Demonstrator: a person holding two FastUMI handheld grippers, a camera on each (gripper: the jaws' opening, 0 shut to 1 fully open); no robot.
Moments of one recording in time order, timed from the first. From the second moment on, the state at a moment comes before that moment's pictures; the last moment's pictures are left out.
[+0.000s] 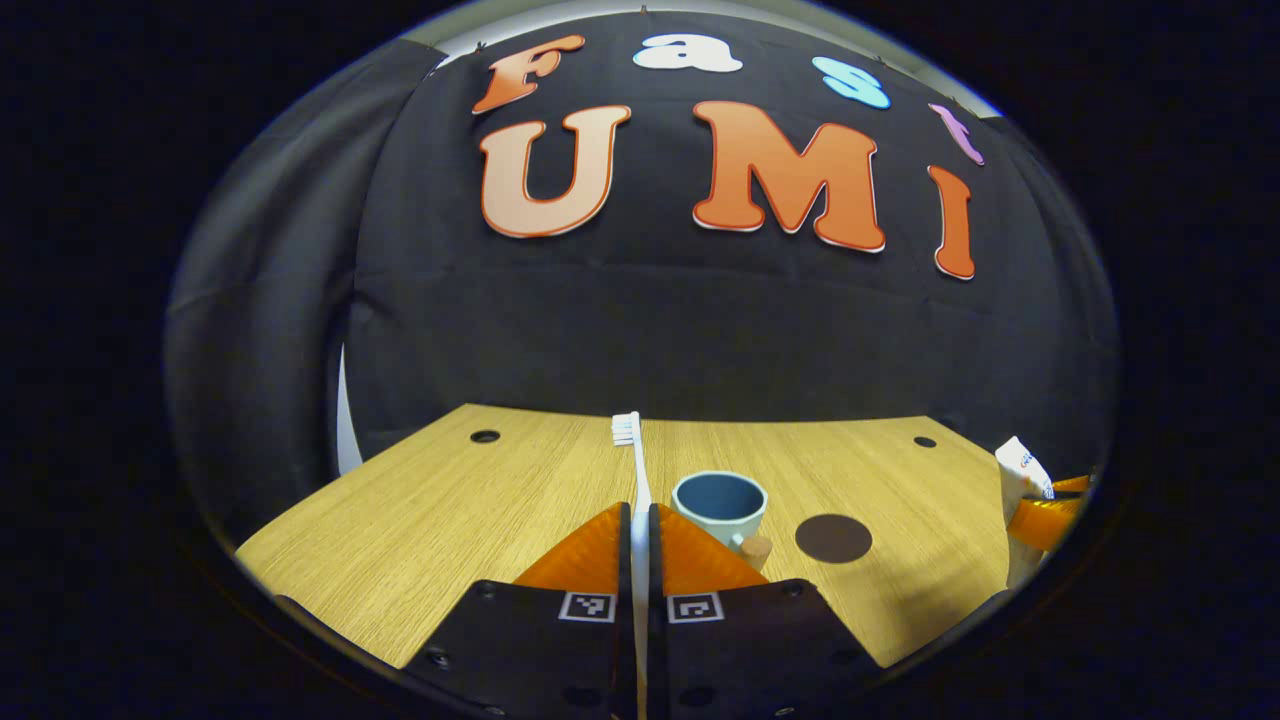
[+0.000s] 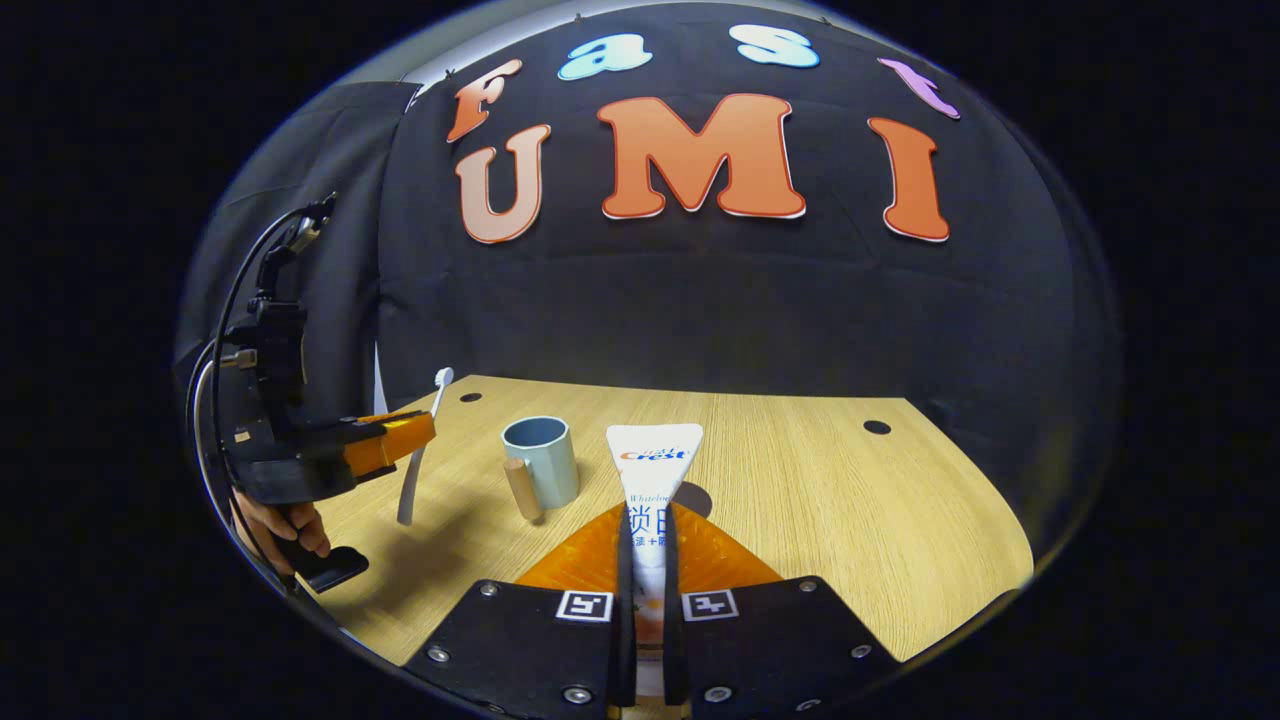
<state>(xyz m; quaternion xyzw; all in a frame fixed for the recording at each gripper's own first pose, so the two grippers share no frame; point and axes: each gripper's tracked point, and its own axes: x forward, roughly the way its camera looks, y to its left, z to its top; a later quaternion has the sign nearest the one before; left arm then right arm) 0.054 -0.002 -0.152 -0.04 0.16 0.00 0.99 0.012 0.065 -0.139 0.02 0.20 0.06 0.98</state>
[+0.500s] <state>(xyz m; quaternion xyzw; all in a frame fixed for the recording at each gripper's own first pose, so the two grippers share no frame) 0.114 -0.031 -0.113 -0.05 0.06 0.00 1.00 0.023 0.058 -0.121 0.02 0.17 0.06 0.98</state>
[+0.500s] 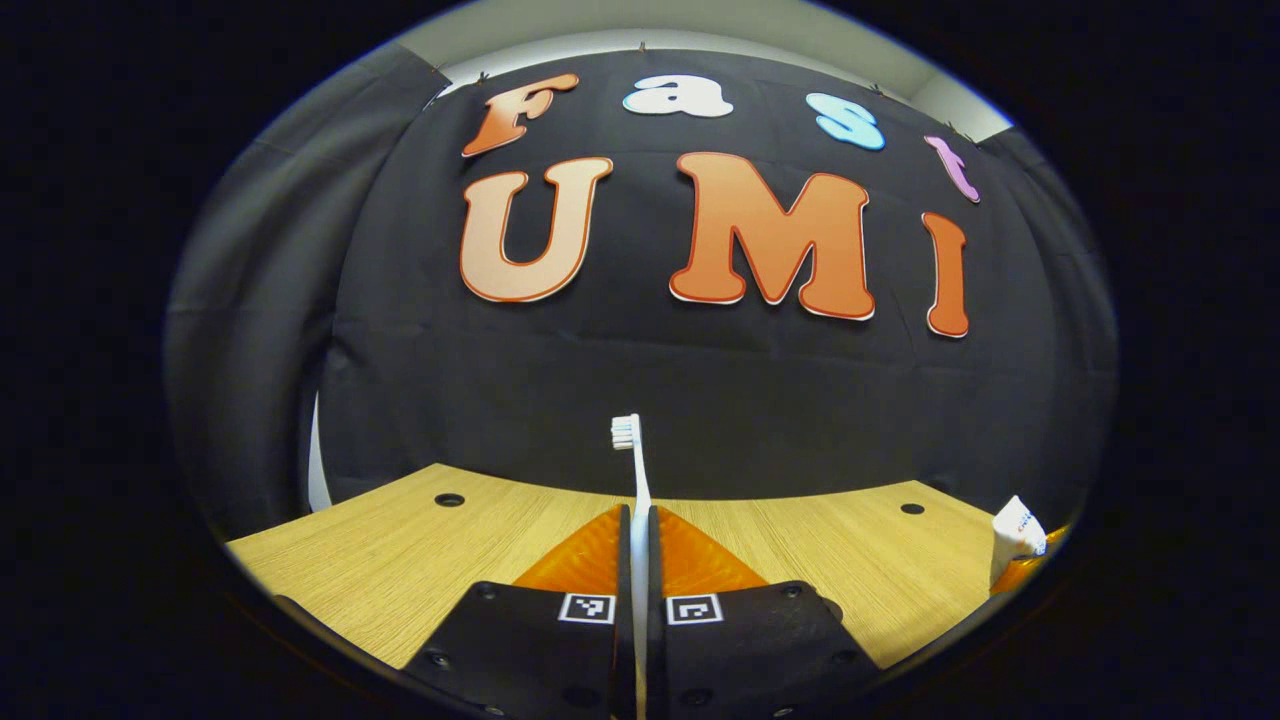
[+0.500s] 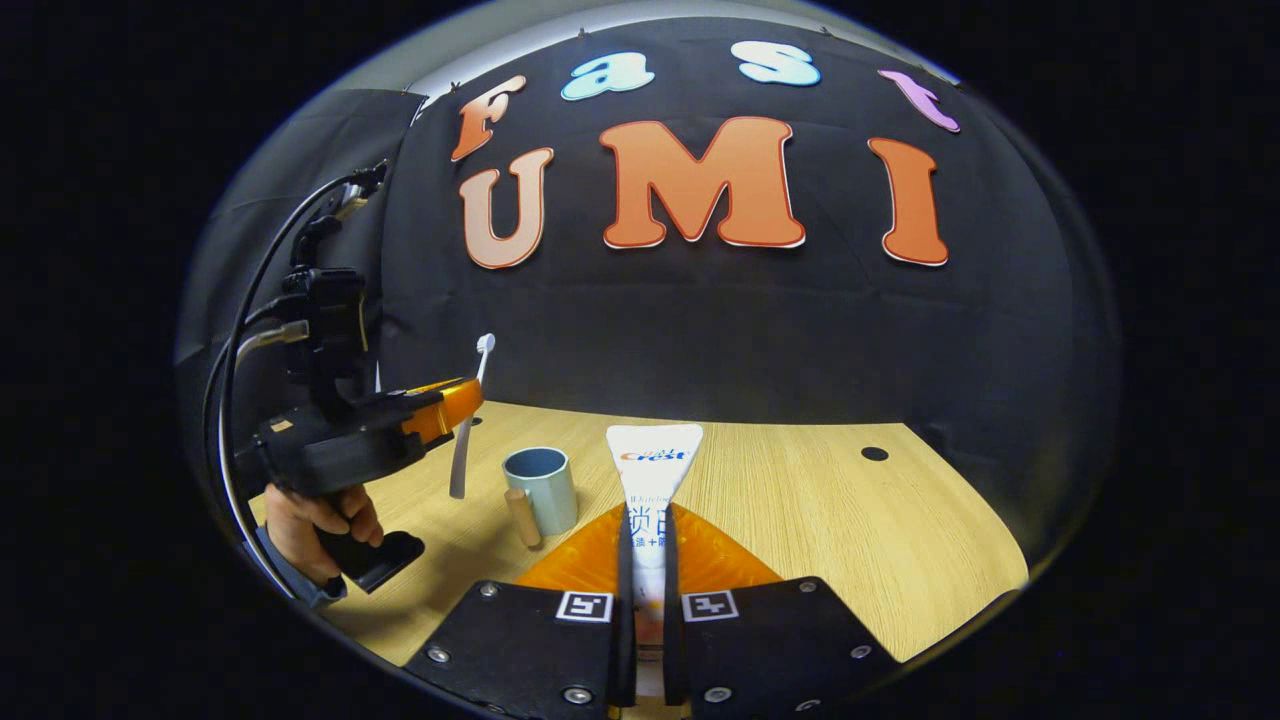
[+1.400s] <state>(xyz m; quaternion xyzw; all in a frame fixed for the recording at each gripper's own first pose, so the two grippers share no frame) 0.184 -0.053 -0.139 -0.02 0.01 -0.02 1.00 0.023 0.056 -0.110 0.01 0.15 0.07 0.99</state>
